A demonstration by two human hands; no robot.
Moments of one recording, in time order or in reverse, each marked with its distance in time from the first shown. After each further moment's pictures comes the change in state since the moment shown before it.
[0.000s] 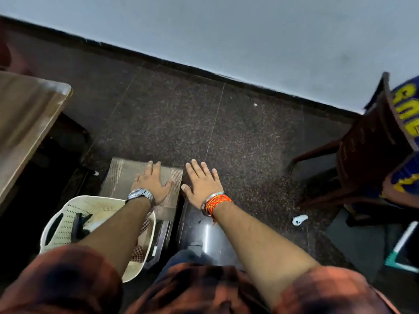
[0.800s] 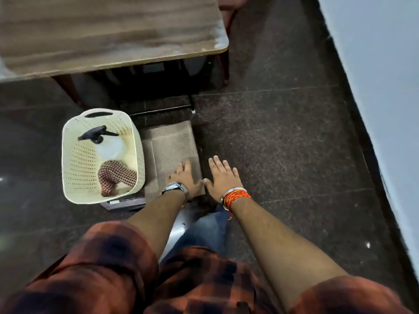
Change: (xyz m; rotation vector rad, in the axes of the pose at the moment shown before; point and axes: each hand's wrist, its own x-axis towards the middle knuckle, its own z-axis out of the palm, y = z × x) left_hand 0.131 0.067 0.045 -0.609 -0.003 -1.014; right_hand 0.273 0.029 -0.023 -0.423 -0.530 -0.897
